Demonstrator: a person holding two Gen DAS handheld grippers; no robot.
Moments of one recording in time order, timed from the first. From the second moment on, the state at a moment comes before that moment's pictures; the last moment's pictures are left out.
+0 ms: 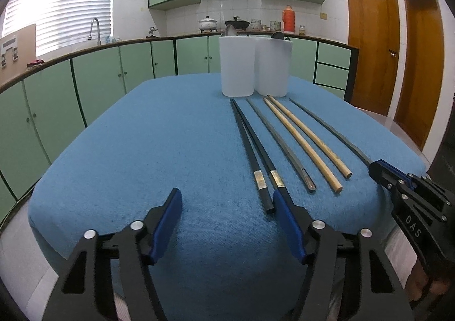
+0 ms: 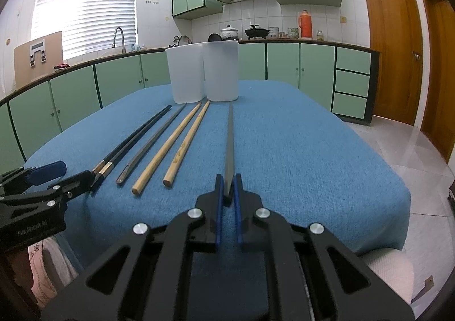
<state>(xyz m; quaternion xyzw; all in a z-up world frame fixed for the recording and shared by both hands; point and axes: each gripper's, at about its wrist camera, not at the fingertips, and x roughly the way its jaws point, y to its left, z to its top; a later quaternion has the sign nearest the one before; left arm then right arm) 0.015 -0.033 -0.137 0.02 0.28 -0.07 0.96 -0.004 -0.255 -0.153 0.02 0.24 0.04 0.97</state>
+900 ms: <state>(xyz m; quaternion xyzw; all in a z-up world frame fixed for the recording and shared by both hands) 0.018 -0.032 -0.117 0.00 0.28 -0.08 0.96 -0.003 -0.266 -0.138 0.03 0.23 0.05 0.97</state>
